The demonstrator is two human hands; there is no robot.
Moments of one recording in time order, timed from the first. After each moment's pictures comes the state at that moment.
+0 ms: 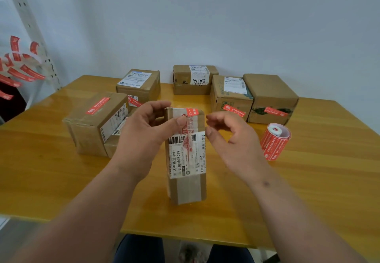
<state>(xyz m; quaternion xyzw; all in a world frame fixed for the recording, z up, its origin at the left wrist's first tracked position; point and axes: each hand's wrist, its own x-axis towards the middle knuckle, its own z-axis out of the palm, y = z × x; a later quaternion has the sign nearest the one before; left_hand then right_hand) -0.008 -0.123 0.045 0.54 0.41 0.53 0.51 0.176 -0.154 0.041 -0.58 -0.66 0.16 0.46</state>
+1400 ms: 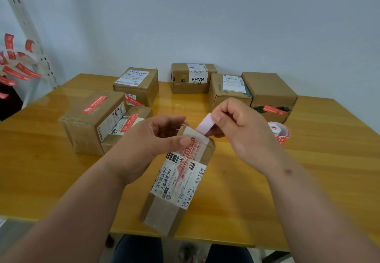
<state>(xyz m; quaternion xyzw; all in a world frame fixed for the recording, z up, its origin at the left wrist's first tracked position) -0.019 -0.124 0.048 0.59 0.37 0.37 0.62 0.183 -0.160 0.077 -0.58 -0.67 0.21 0.40</state>
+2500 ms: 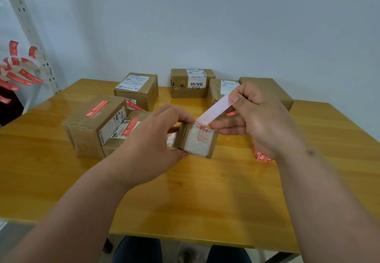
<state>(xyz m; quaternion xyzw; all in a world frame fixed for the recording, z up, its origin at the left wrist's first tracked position) -0.012 -0.137 0.067 0.83 0.35 0.36 0.23 0.193 -0.160 0.109 -0.55 -0.55 0.38 0.50</state>
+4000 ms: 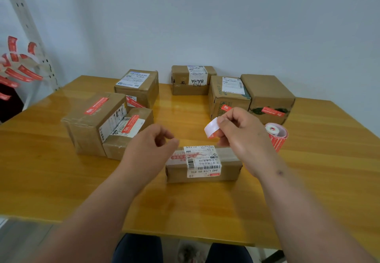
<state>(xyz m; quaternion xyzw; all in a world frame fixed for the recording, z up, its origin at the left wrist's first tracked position) -0.005 -0.138 0.035 0.66 0.57 0.37 0.33 0.185 -0.155 0.062 -0.64 -0.56 0.25 0.46</state>
